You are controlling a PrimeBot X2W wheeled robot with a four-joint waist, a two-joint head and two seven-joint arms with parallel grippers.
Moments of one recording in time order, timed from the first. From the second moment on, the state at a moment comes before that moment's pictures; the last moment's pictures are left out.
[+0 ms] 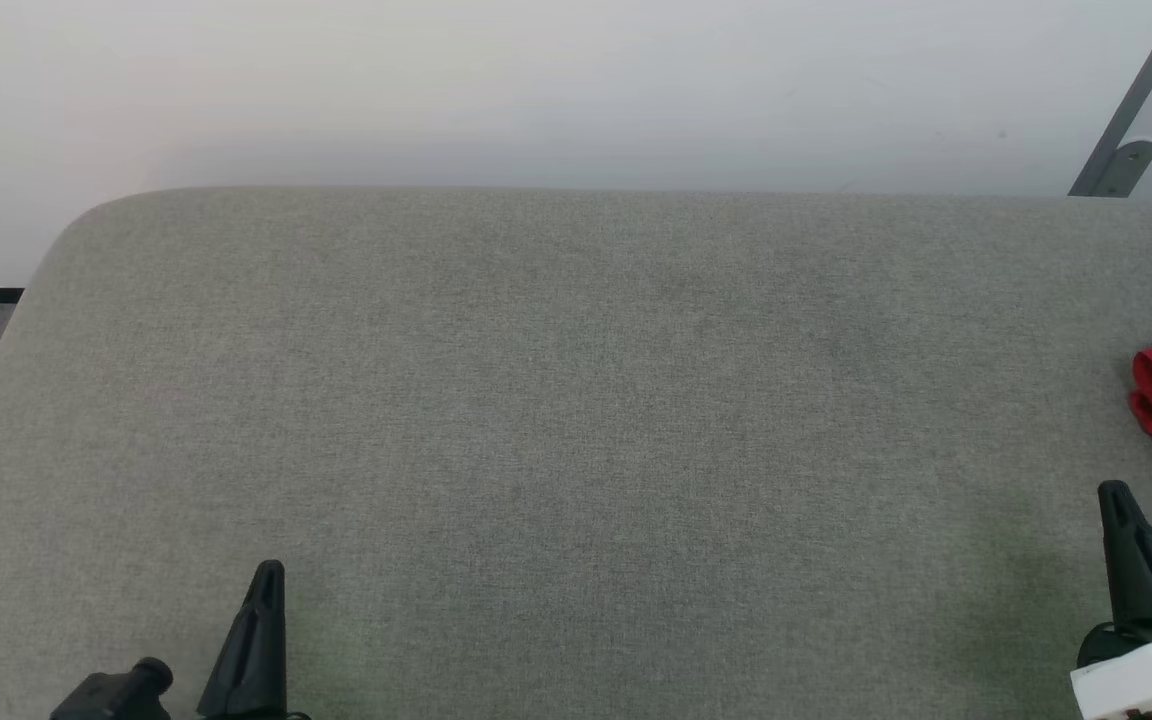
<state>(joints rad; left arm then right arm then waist) 0.17 0.13 -0.03 0.06 -0.39 -0.13 -0.24 0.09 -0.24 -0.13 0.04 0.54 0.13 -0.10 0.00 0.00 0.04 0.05</state>
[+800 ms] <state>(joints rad) 0.08 0.12 -0.01 0.12 -0.79 -0.13 -0.15 0.04 -0.18 -0.12 0.10 0.87 0.13 -0.03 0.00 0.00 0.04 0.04</state>
